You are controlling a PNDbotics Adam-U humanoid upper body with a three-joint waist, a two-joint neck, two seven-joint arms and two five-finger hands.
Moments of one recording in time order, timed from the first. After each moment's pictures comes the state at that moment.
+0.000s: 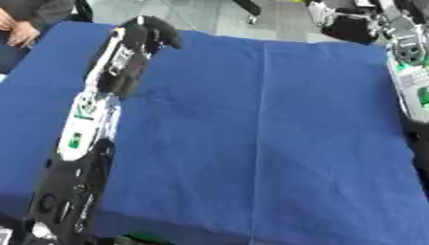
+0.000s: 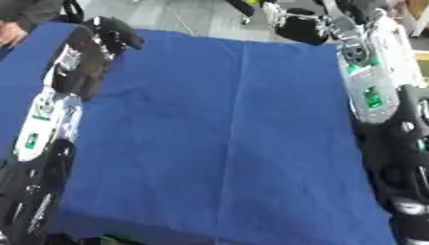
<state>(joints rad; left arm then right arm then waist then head) -0.40 0.20 0.09 -1.69 0.28 -0.12 -0.41 -0.89 -0.19 0.09 -1.45 0.95 -0.29 -0.07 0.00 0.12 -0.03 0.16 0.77</state>
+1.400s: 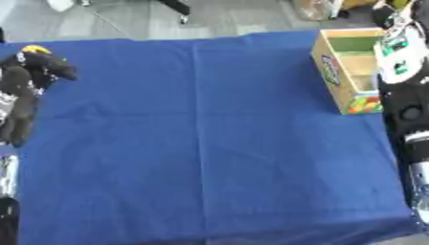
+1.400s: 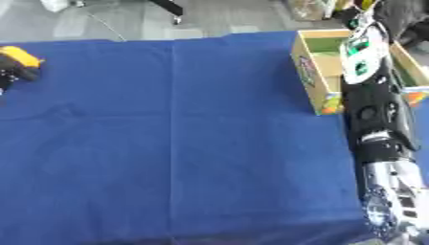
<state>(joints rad) -0.32 0.21 0.10 -1.75 0.24 -0.11 -0.40 -0.96 -0.32 -0.41 -0.85 0.85 0.37 -0.54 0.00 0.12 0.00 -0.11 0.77</state>
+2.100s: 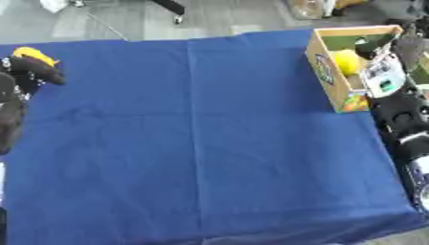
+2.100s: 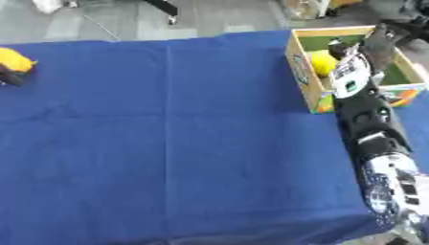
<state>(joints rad) -0.32 0.21 0.10 -1.75 0.23 -0.10 -0.41 -0.96 -0.38 -0.37 -0.59 0.70 0.42 -0.62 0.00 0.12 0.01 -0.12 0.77</state>
